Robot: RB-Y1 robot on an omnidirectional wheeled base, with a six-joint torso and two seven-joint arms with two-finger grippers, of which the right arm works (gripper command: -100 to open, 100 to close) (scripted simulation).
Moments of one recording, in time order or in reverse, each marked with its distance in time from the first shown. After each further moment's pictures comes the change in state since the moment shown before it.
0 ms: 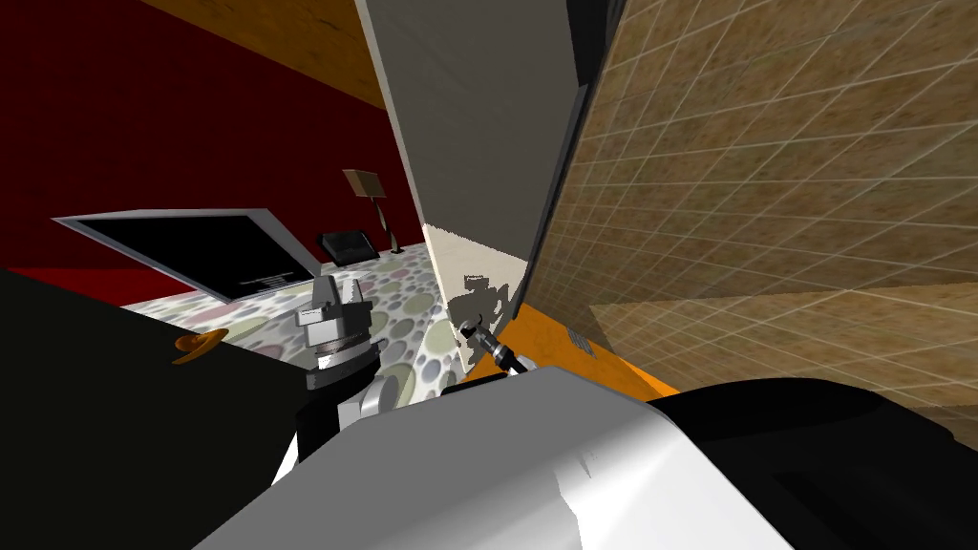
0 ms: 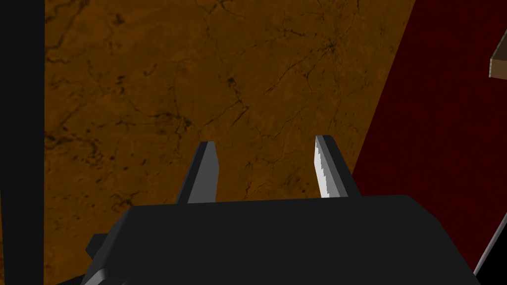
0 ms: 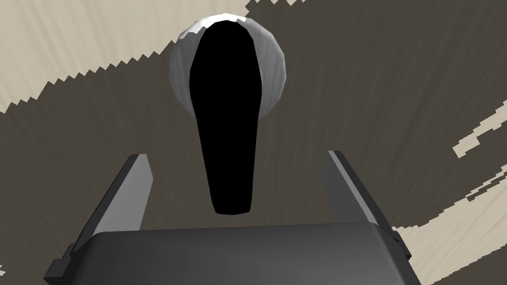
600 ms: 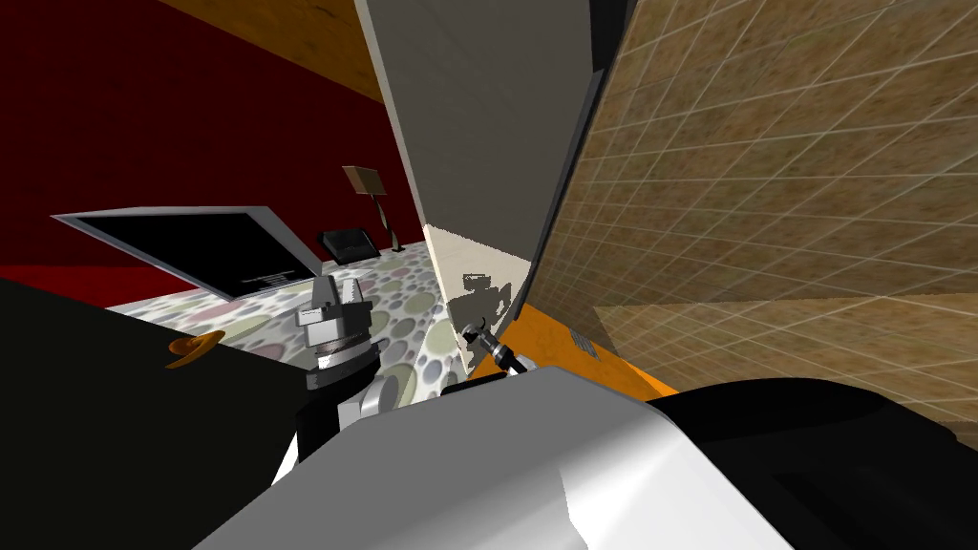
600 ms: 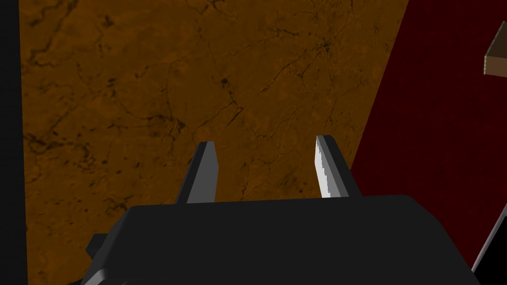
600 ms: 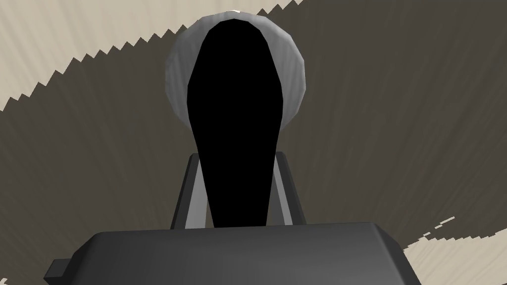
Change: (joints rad) arm -0.005 0.006 -0.005 0.005 -0.001 0.001 0.003
